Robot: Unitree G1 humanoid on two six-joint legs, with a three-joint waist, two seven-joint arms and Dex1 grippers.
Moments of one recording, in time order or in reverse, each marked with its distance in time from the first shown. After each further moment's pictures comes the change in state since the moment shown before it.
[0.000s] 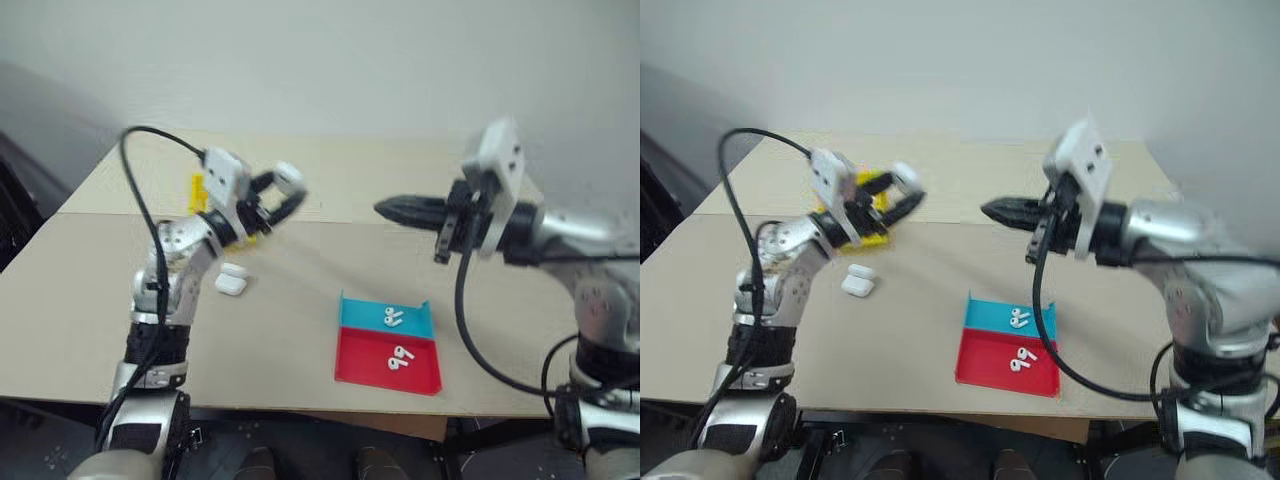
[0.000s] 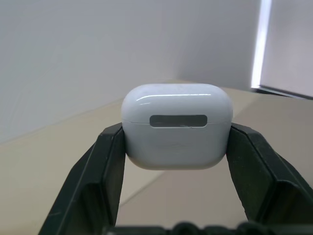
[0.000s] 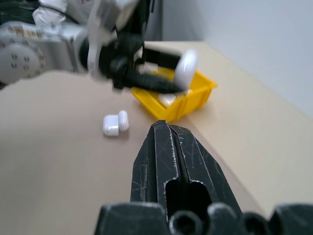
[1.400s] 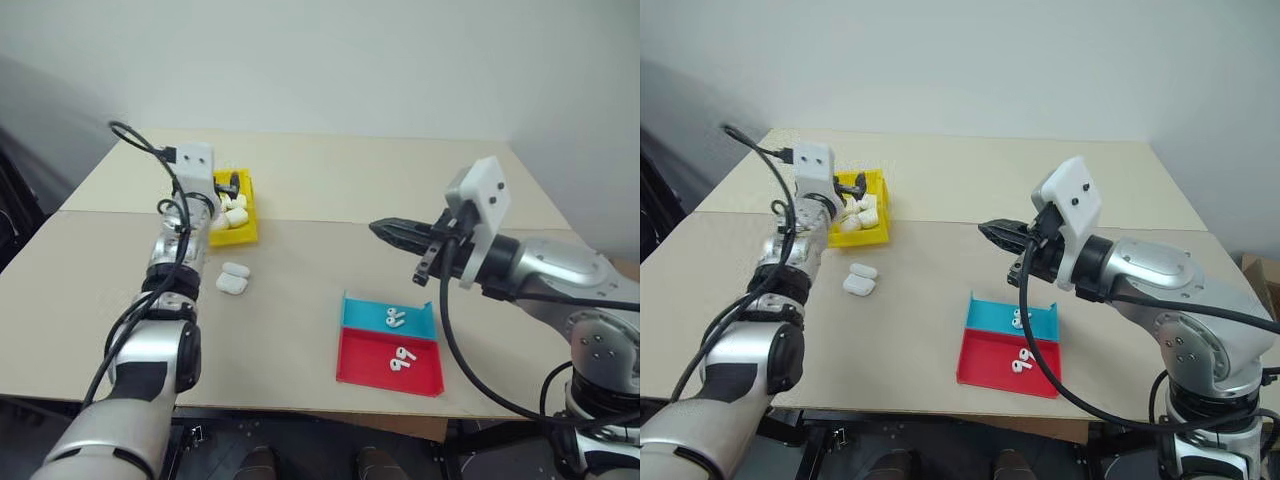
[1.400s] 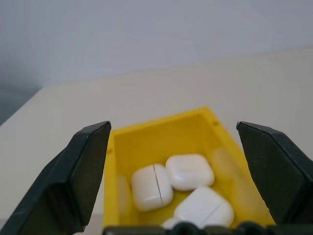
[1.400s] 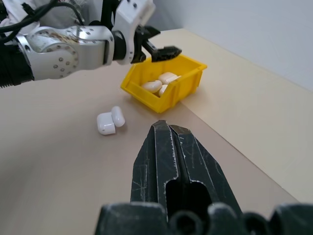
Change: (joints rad) left arm -0.275 0.020 0.026 0.741 0.212 -0.327 0.403; right arm 0.108 0.018 0.004 -0.130 0.188 0.053 -0.313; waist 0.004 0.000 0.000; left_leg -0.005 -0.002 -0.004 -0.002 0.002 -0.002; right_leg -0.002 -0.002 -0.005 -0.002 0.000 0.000
